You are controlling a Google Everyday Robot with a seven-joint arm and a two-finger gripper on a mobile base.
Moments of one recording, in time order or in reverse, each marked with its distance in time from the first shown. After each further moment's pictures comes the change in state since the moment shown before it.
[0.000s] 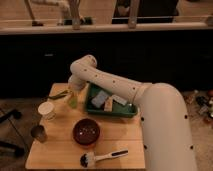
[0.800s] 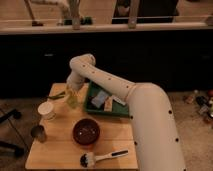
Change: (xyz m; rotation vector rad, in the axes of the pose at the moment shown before) arm -0.005 -0.009 0.019 -0.037 -0.108 -0.068
